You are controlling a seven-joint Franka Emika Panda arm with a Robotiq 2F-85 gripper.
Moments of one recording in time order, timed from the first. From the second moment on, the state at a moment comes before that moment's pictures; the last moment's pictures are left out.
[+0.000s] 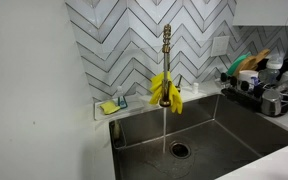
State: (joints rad) arm -0.17 0.02 -0.23 -2.18 0.16 2.12 -0.81
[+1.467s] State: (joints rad) arm -0.14 -0.16 -0.17 -2.05 0.11 1.72 -0.91
